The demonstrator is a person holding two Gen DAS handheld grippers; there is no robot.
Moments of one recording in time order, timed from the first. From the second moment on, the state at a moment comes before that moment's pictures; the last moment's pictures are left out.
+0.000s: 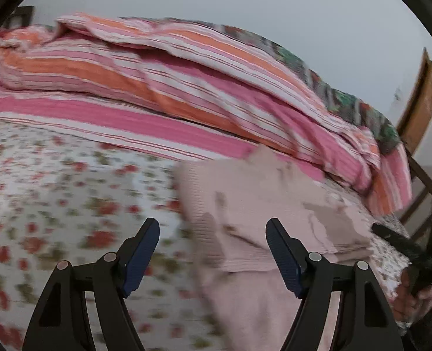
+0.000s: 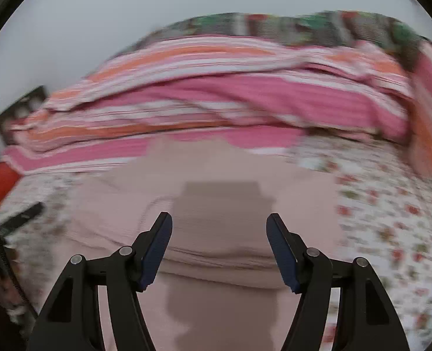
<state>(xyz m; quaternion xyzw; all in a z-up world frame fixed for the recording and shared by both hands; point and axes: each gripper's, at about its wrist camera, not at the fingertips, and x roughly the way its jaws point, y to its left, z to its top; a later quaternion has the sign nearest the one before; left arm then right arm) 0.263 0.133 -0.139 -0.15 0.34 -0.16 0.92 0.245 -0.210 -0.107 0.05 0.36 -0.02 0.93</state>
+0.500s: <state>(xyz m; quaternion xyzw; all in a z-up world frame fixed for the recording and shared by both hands) 0.301 0.089 -0.177 -0.19 0.43 -0.13 0.88 0.221 -0.289 -0.161 0.13 0.40 -0.06 0.90</state>
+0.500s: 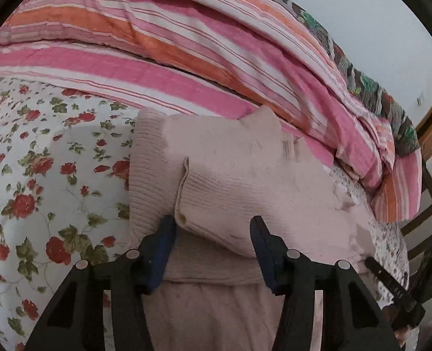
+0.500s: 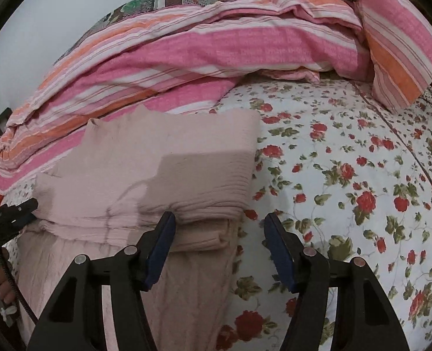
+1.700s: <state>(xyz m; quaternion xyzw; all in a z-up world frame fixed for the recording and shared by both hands) 0.298 0.101 -0.175 -0.11 0.40 -0.06 0.91 0.241 -0.299 -0.165 0.12 0.41 -0.10 0.90</state>
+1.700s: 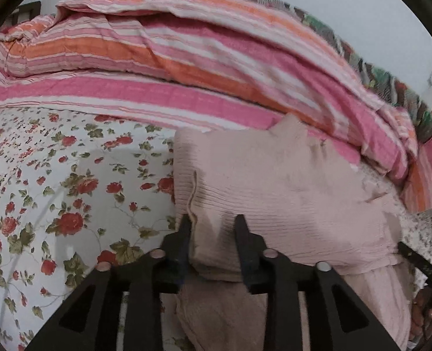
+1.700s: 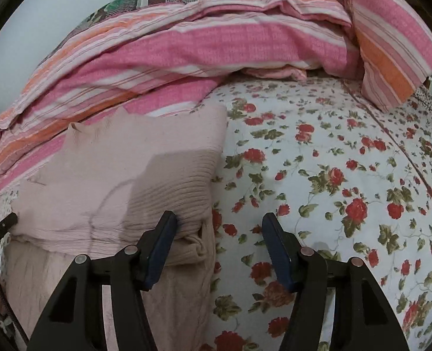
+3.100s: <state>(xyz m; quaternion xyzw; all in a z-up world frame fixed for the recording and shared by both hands) 0.291 0.088 -0.184 -0.08 0.42 -0.03 0.90 0.232 -0.280 -0.170 0.09 0.41 -0.10 0.90</state>
